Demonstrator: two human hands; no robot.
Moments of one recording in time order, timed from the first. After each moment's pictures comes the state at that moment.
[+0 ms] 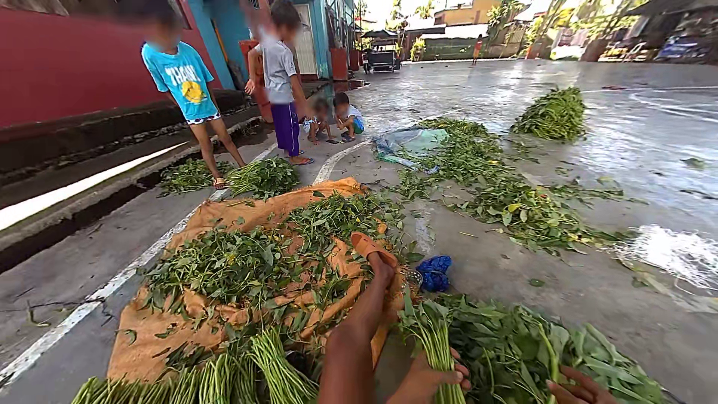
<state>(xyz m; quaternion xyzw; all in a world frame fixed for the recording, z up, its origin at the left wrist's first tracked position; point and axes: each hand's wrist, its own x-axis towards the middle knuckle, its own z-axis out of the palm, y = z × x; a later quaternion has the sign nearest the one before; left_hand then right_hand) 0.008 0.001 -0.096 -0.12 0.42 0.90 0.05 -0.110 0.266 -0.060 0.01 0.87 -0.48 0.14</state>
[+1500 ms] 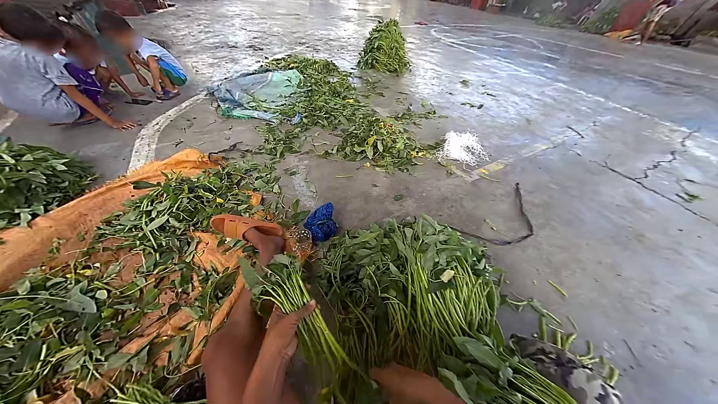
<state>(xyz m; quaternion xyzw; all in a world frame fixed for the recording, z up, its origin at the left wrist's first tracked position) 0.020 -0.042 -0.072 -0.28 0.50 0.82 -0.06 0.042 0.211 -0.084 -0.24 0.79 -0.21 0.53</state>
